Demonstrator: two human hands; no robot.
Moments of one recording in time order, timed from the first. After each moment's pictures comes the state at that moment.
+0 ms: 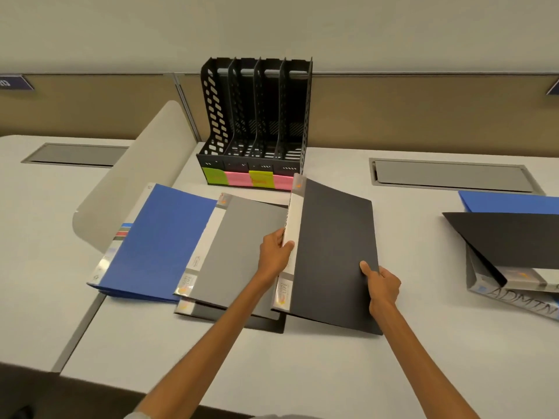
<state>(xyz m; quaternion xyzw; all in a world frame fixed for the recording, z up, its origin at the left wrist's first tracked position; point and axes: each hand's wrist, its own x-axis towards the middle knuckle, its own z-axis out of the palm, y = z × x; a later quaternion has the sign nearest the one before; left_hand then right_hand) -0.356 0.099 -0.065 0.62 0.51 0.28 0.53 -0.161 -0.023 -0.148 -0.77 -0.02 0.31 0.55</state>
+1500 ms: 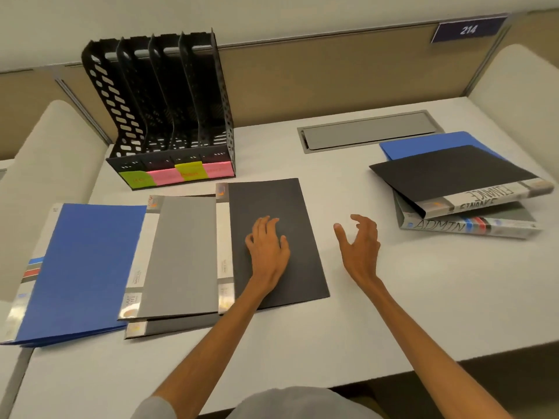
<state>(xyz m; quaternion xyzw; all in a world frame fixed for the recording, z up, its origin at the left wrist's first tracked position) -0.295 0.049 -0.118 0.84 0.44 0.20 0.23 -0.141 -0.077 -0.124 -0.85 -0.25 0.04 0.45</state>
